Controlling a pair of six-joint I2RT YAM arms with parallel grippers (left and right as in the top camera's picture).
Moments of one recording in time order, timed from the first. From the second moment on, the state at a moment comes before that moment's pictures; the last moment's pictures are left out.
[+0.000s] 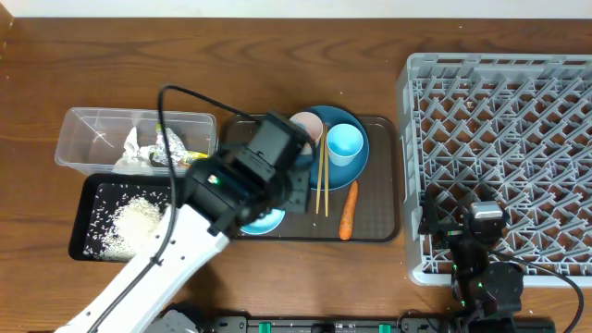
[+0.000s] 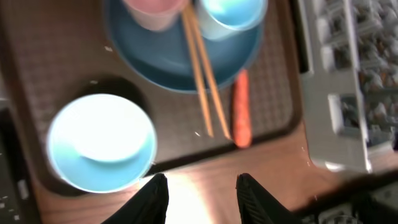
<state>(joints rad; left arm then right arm) -0.70 1.32 1.34 -1.12 0.05 -0.49 0.11 0.01 0.01 -0.07 0.03 0.01</state>
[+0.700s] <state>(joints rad) -1.09 1.74 1.34 -0.93 -0.09 -0.68 0.11 0.01 0.01 -0.07 0.03 0.01</state>
